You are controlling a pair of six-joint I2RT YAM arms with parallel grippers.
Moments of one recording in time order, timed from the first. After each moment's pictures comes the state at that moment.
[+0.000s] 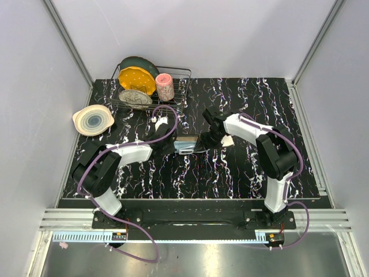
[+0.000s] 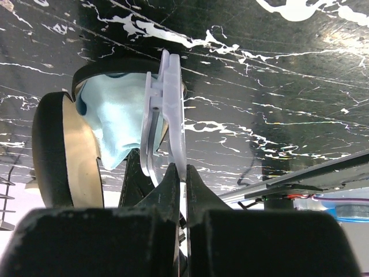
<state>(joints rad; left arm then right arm) -0.62 1.66 0.82 -0.04 -0.22 -0.70 0.57 1.92 1.36 -0.81 -0.30 1.91</state>
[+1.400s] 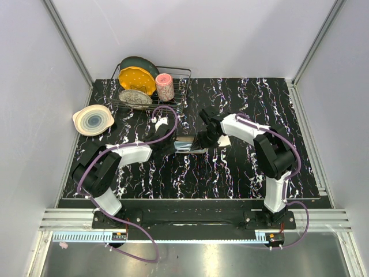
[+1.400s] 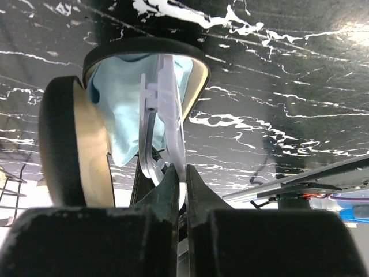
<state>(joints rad) -0.62 1.66 0.81 -0.01 -0.21 -0.71 0.59 1.94 1.39 -0.78 -0.30 1.98</state>
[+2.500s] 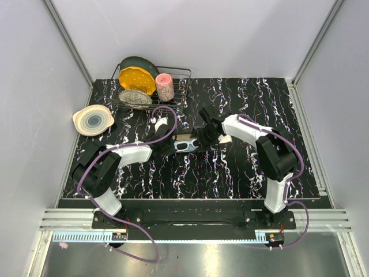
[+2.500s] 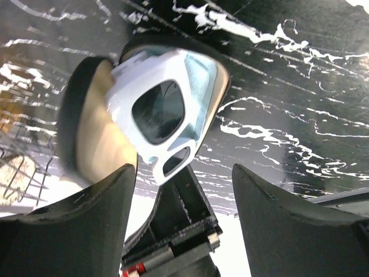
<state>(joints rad) -0.62 1.66 0.81 -0.02 -0.21 -0.73 0.60 1.93 1.38 -0.71 -0.19 1.99</state>
